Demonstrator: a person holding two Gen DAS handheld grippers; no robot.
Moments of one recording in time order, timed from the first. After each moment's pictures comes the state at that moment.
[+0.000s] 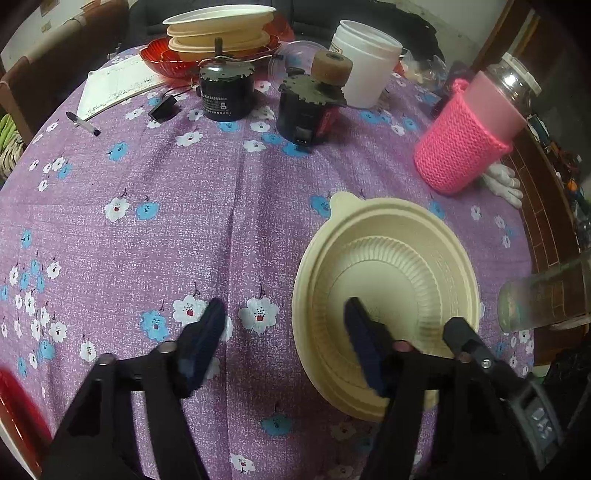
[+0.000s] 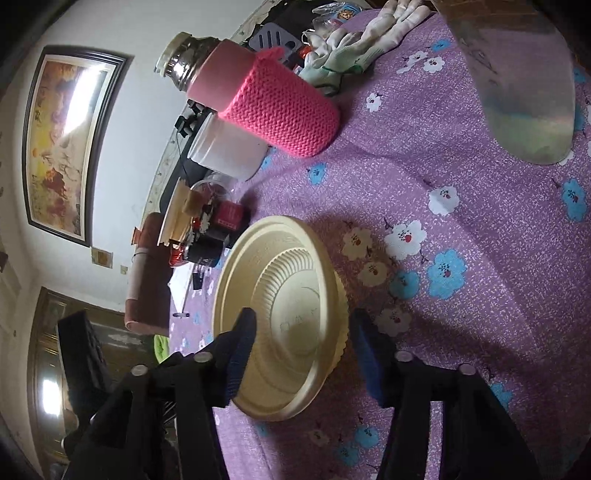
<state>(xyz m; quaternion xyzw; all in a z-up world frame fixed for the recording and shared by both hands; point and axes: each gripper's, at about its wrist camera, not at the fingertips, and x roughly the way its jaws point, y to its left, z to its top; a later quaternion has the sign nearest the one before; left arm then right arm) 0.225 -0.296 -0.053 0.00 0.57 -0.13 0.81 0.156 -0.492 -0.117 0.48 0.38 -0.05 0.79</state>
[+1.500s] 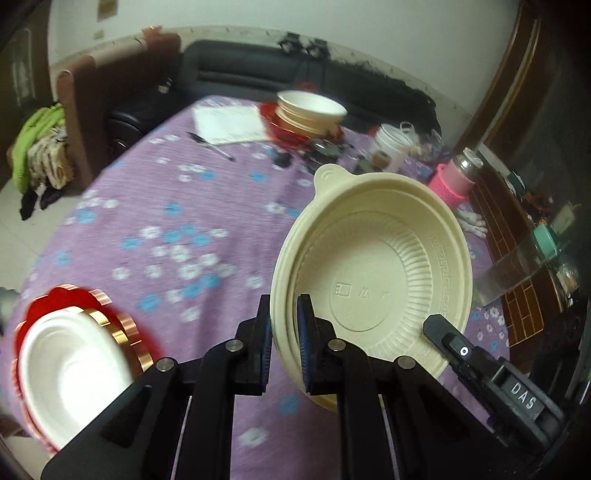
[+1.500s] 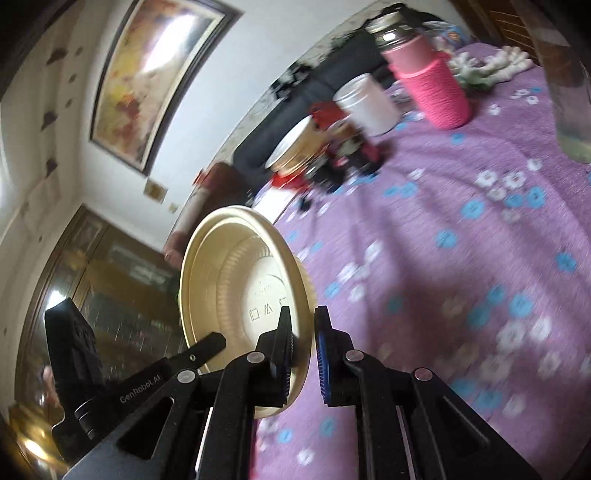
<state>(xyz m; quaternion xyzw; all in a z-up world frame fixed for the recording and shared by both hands) 0.095 -0.113 0.044 -0.06 0.45 -0.11 0.88 0.094 -0.342 -0.038 0.38 0.35 0.09 0.85</state>
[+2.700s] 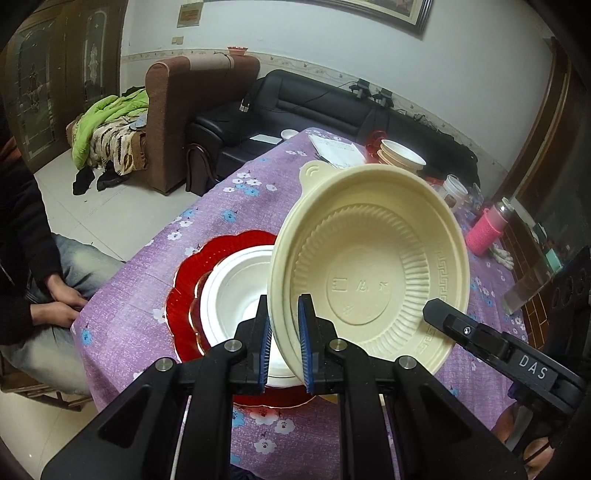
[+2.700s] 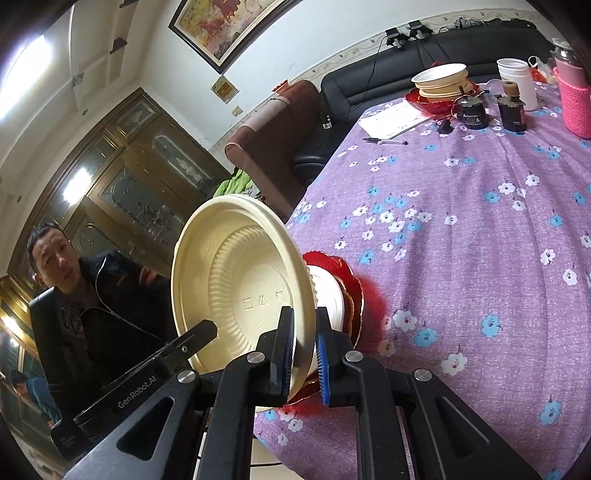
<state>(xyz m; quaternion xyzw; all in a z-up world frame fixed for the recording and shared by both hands) -0.006 0.067 0.037 -0.11 0.40 -0.03 0.91 0.043 -0.133 -0.014 0.23 0.41 0.22 0.85</state>
